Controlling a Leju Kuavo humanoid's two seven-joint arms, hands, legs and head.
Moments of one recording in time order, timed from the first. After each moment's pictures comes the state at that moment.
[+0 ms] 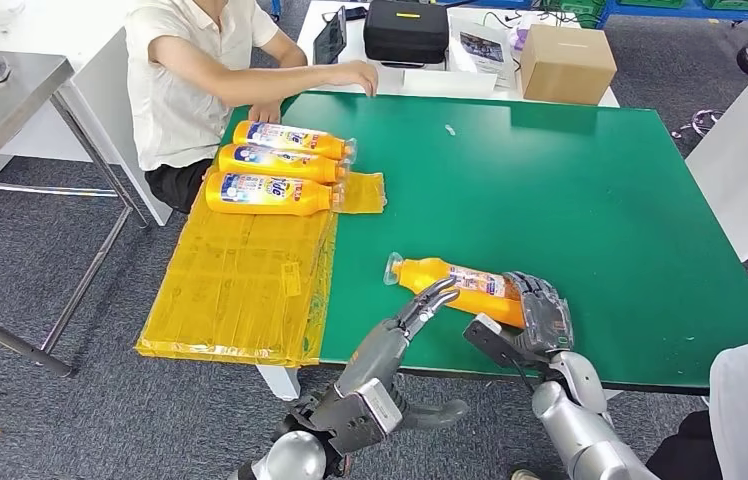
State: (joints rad) left arm -0.20 -0.21 -0.79 -1.30 0.05 0.27 -0.35; right arm -0.42 -0.06 0.13 -0.51 0.92 -0.58 -0.52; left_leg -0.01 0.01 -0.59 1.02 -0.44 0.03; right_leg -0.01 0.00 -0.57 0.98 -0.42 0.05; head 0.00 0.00
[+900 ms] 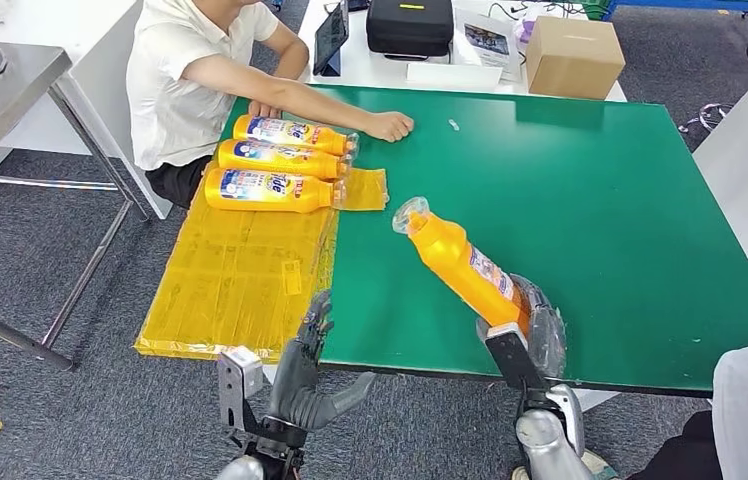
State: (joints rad) left arm 0.02 -0.14 -0.62 -1.37 0.58 0.28 -0.35; right arm -0.13 0.03 0.12 -1.08 0.48 -0.51 -0.60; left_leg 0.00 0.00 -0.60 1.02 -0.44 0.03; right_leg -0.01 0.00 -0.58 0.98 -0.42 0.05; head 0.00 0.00
